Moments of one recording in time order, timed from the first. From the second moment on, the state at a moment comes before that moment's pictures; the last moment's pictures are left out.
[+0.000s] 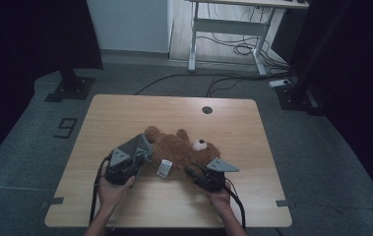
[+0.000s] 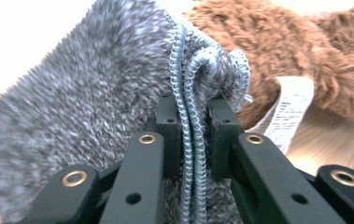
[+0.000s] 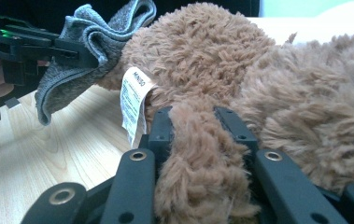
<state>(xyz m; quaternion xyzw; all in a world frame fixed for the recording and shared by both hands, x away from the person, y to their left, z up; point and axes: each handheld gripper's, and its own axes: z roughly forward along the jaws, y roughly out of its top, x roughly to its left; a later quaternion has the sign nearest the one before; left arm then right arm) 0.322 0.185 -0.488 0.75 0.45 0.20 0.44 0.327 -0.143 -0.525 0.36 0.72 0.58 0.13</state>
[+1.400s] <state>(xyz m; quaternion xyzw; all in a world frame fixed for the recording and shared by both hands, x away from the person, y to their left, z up) 0.316 0.121 -0.474 0.77 0.39 0.21 0.46 0.325 -0.150 -0.529 0.36 0.72 0.57 0.12</state>
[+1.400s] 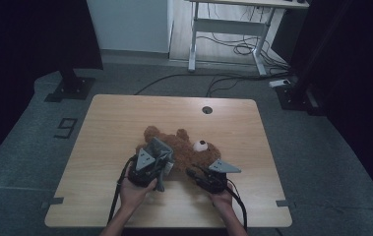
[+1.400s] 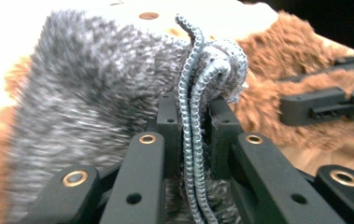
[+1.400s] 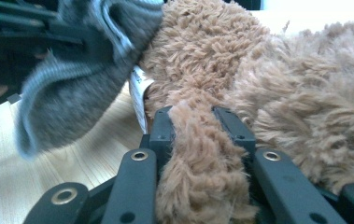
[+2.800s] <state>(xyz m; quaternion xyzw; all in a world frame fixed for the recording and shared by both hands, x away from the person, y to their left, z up) 0.294 0.185 -0.451 0.73 0.43 0.25 0.48 0.327 -0.156 -0.529 0.37 0.72 0.58 0.12</state>
